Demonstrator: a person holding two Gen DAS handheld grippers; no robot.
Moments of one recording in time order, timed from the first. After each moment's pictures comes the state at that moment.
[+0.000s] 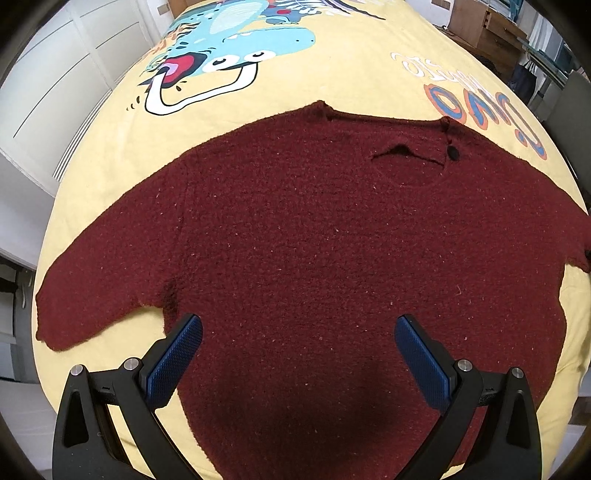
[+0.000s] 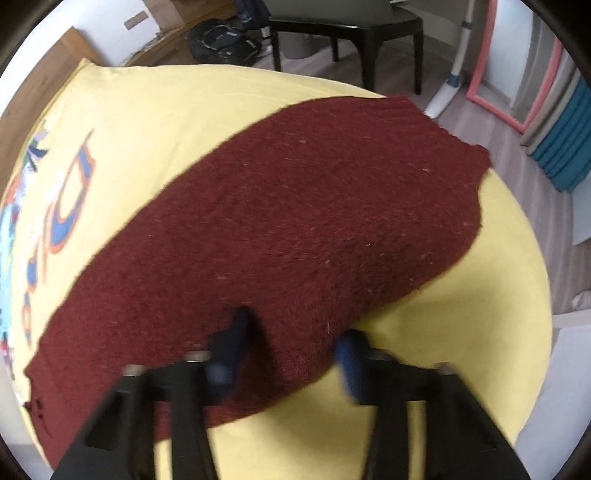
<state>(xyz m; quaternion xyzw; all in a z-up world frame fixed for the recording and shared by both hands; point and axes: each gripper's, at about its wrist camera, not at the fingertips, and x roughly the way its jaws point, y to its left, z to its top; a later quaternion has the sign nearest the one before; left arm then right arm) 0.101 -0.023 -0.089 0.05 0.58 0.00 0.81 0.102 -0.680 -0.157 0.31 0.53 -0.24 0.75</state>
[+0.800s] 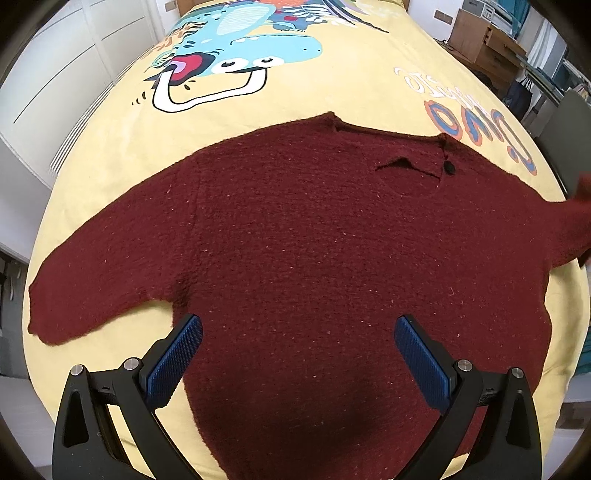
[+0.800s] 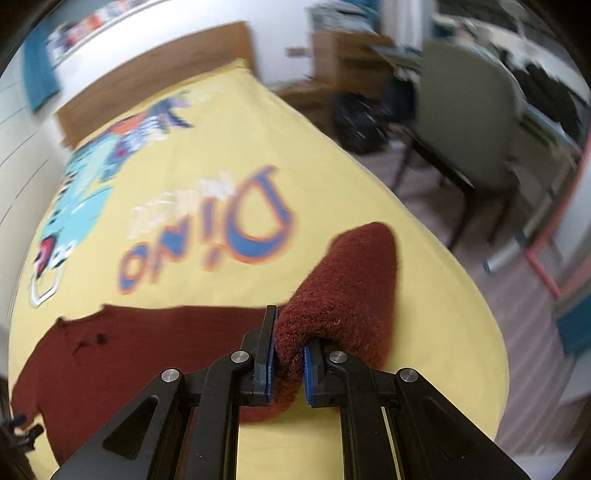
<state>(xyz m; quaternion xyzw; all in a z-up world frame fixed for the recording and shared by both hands) 0.094 -0.003 -0.075 0.01 0.57 -0.02 0.82 0.138 -0.526 0.023 0.10 0.44 -0.08 0.89</state>
